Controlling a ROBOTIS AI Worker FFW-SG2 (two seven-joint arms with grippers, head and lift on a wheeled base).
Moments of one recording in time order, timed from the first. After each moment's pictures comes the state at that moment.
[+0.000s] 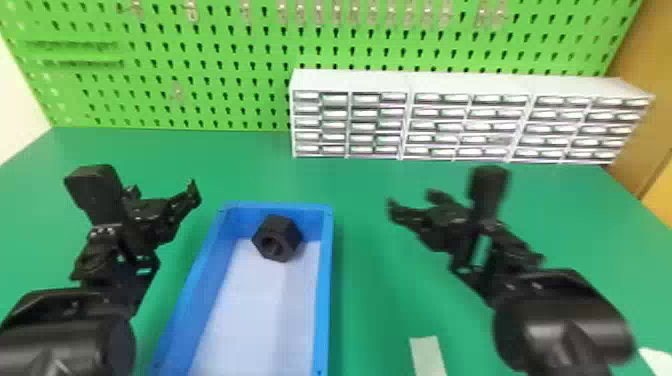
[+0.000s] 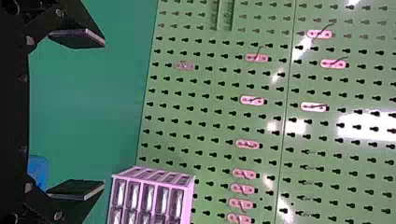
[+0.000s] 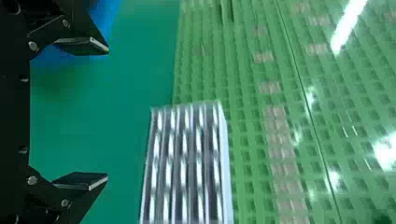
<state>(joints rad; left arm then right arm) -0.05 0.10 0.11 -1.70 0.20 0.24 -0.02 -0.17 -0.07 0.05 -1.57 -0.16 0.30 0.33</state>
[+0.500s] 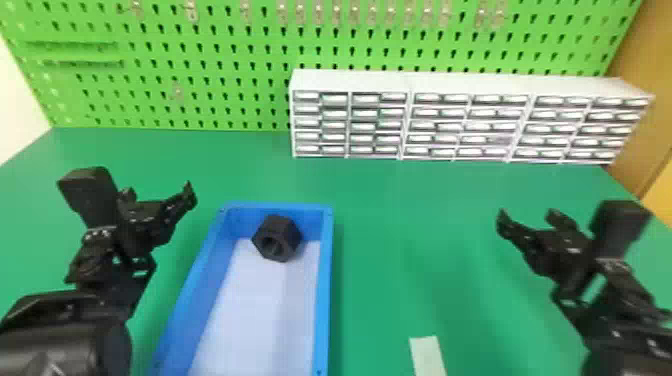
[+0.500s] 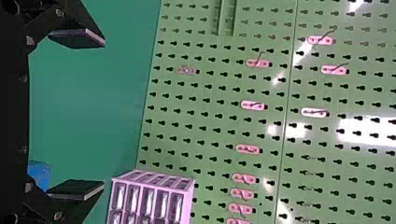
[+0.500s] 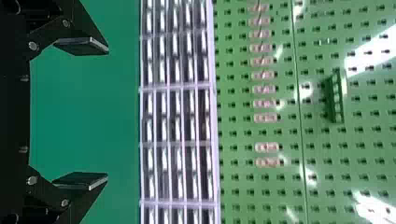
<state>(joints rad) -0.05 0.10 0.13 -1.70 0.22 0.24 -0.02 -0.02 -0.01 -0.31 -1.69 -0.02 0.22 0.33</state>
